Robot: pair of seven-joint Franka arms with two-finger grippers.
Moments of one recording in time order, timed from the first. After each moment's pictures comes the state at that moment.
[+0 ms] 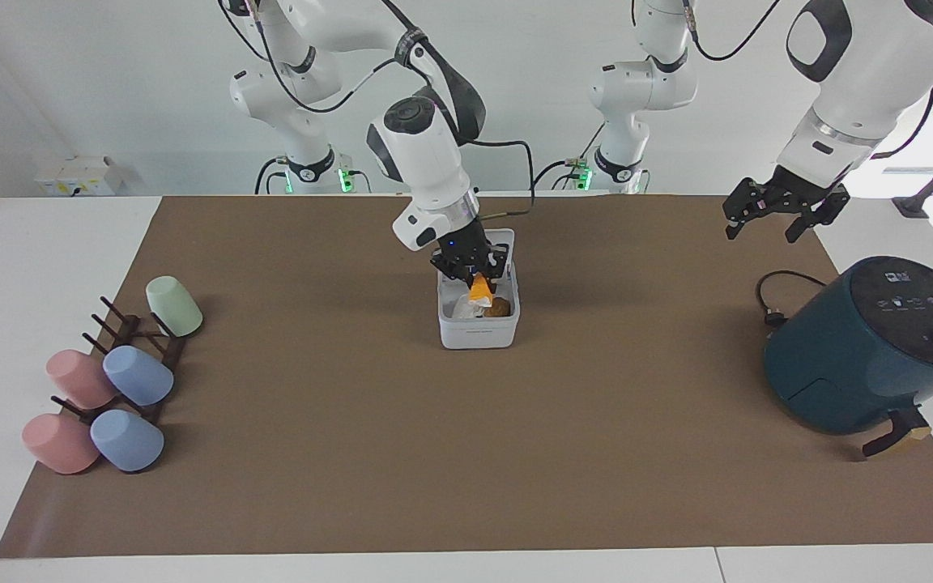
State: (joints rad) left arm -0.04 -0.01 -0.02 -1.61 -0.01 1.61 0.10; right arm 0.50 0.20 0.10 -1.86 0.22 2.34 0.74
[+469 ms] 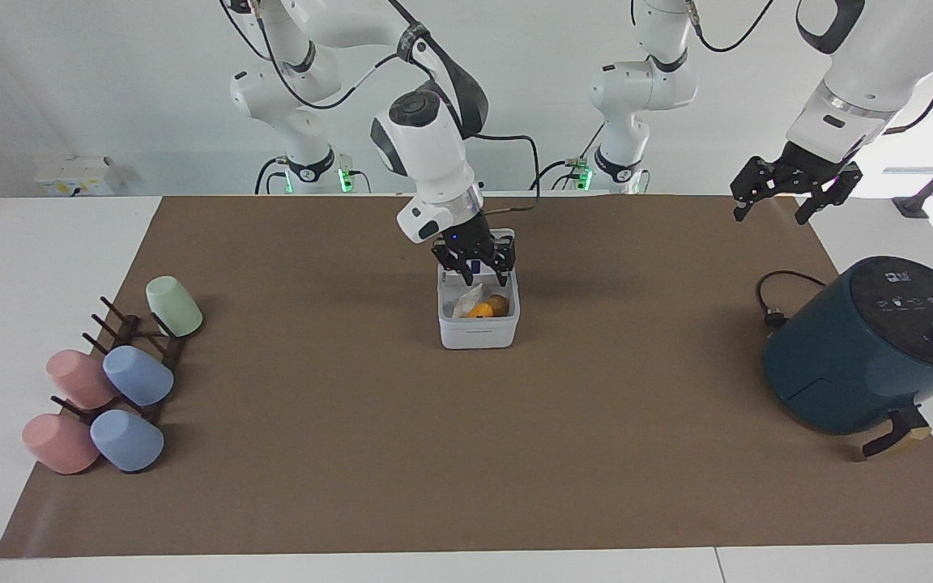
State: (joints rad) left arm -0.04 -0.03 -0.02 -1.57 -0.01 1.55 0.10; right arm 0.51 0.19 0.10 -1.86 0.21 2.33 0.80
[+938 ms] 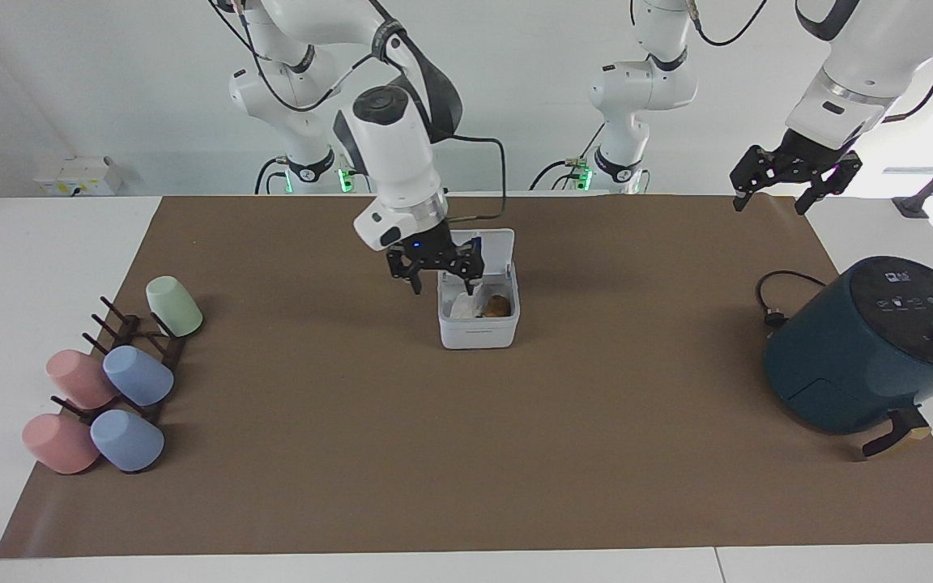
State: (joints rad) left arm -0.04 -0.05 -0.02 -1.58 -0.01 1.53 0.10; right arm 0.29 0.14 0.08 -1.75 0.06 2.06 0.54
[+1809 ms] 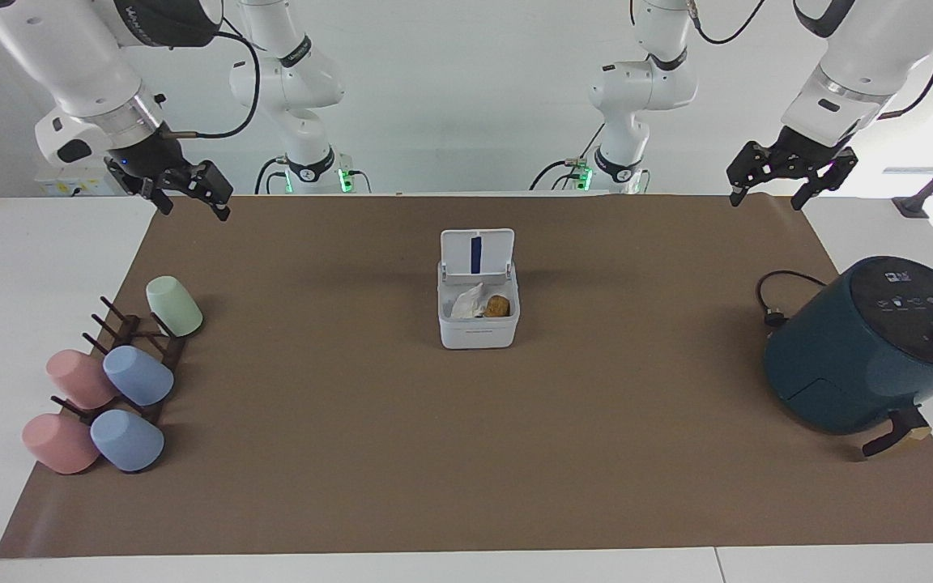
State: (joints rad) left arm -0.04 -0.06 -0.03 -1.58 -0.01 1.51 0.10; right arm 0.03 -0.04 -0.10 -1.63 0.05 1.51 0.13
